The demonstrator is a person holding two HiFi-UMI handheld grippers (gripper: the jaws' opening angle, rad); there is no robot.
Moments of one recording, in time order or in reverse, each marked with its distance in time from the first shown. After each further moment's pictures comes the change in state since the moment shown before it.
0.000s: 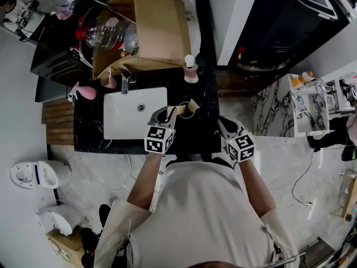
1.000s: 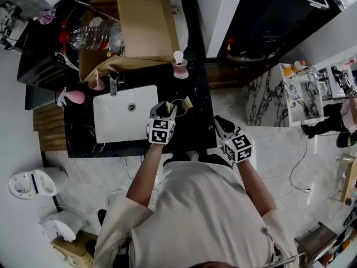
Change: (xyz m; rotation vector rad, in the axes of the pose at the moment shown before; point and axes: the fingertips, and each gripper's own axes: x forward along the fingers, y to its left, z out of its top) left arm 0.063 0.008 -0.062 0.031 0.139 0.018; right arm -0.013 -0.001 -0.010 0.010 0.033 -0.058
